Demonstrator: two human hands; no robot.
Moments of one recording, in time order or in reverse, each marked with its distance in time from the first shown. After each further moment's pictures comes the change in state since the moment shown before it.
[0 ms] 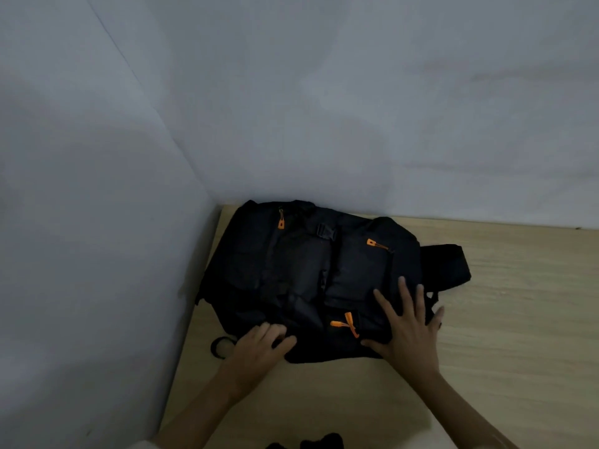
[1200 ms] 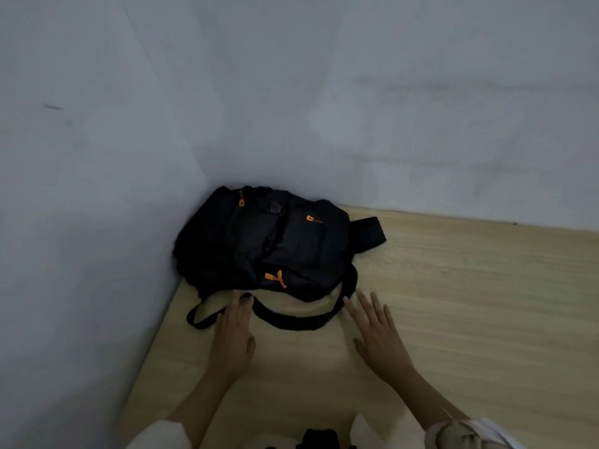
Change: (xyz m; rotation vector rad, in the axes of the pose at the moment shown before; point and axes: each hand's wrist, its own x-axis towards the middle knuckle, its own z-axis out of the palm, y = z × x) left_hand -0.037 0.108 -0.033 -0.266 -0.180 -0.715; right_hand -0.096 0.057 0.005 0.067 -0.037 -0.340
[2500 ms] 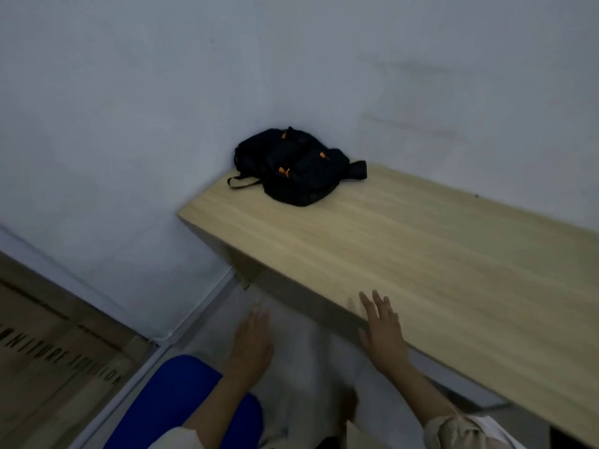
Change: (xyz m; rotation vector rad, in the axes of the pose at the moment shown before) left_hand -0.408 0.285 0.145 -0.096 0.105 -0.353; right_hand -0.369 0.137 0.016 0.212 -0.011 -0.155
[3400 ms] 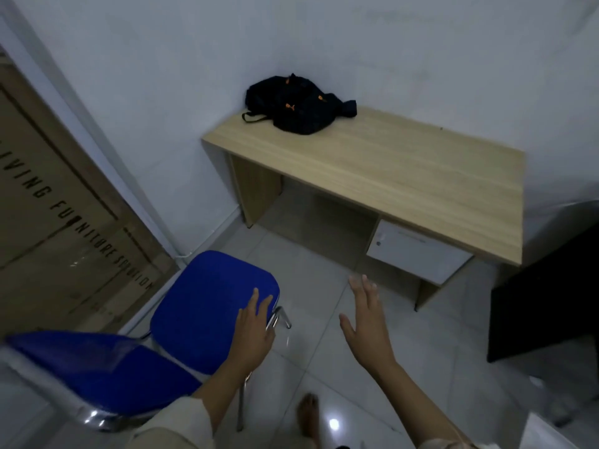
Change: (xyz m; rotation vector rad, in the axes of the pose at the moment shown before) left_hand -0.349 -0.037 0.043 -0.103 -0.035 -0.002; right_hand -0.374 -0.085 0.080 0.220 0.176 0.005
